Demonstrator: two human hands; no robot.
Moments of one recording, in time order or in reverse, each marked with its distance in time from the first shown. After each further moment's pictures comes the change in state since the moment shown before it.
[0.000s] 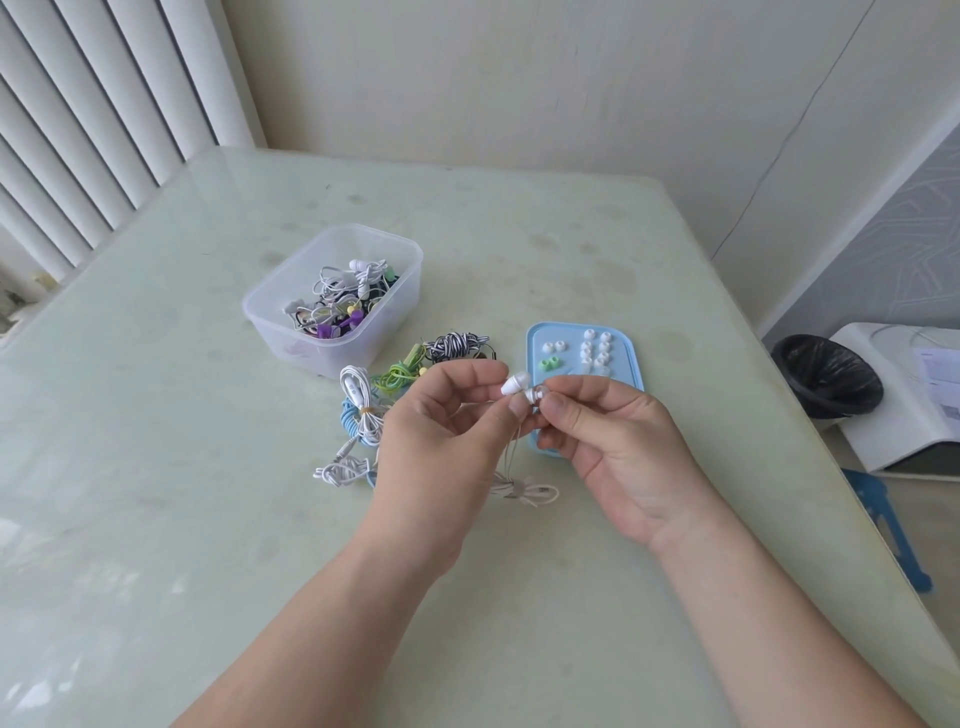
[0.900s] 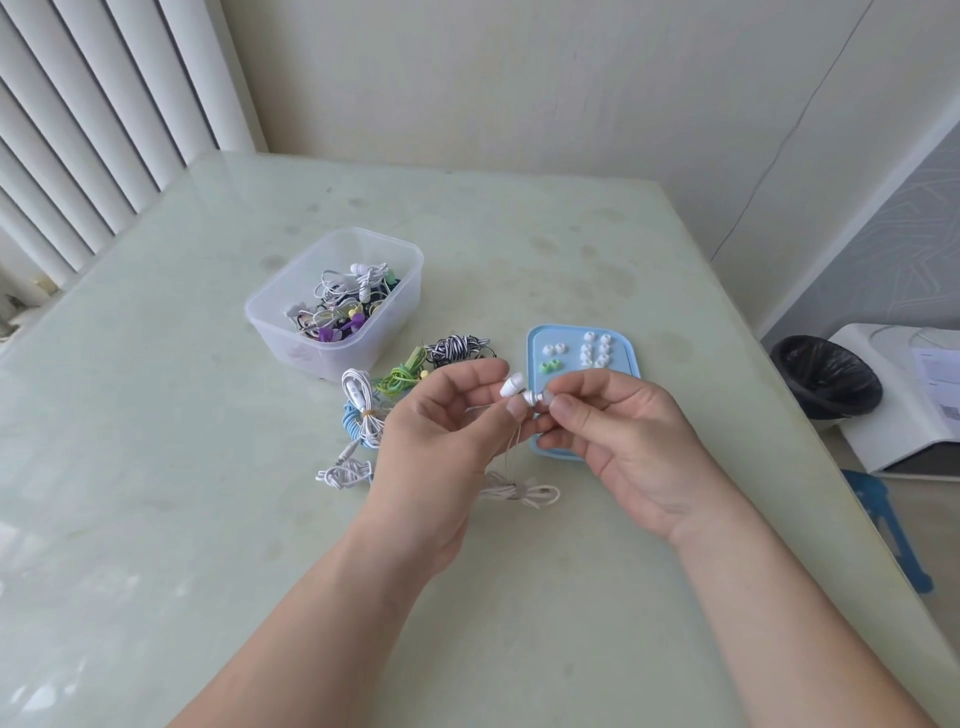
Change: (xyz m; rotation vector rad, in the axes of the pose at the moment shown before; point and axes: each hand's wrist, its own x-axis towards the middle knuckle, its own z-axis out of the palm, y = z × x) left_hand 0.003 0.006 -0.003 -0.143 -0.054 -0.123; right_hand 0.003 -0.009 -0.010 -0.103 -0.083 0.002
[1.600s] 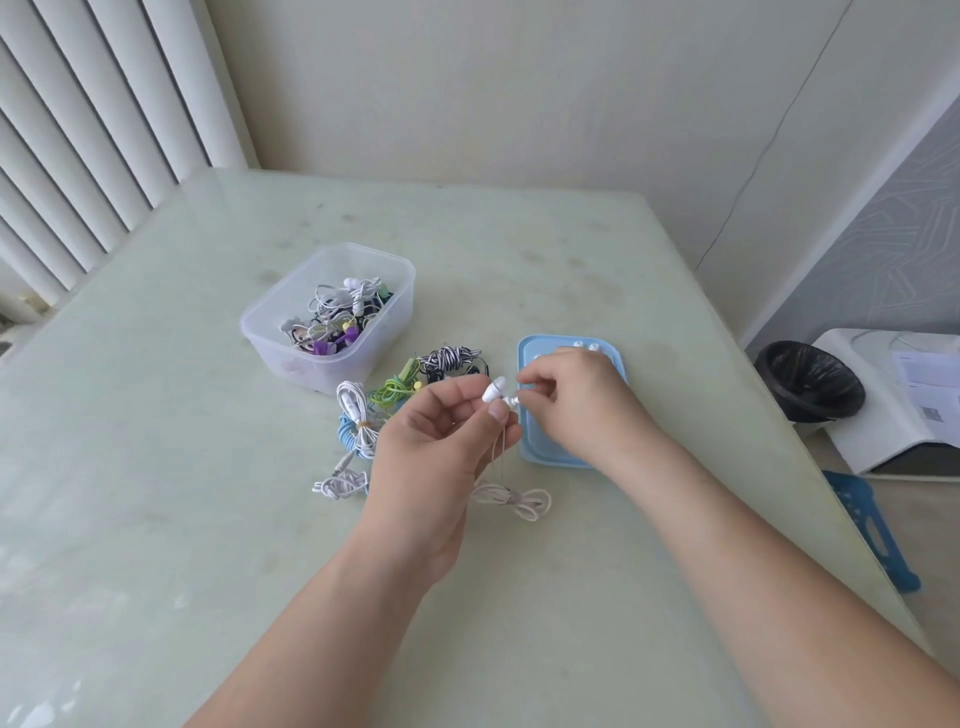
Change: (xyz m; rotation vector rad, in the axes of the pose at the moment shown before) left_hand 0.002 -0.004 -0.001 -0.051 0.045 -0.029; right_hand 0.059 0.005 -0.002 -1.342 0.111 -0.189
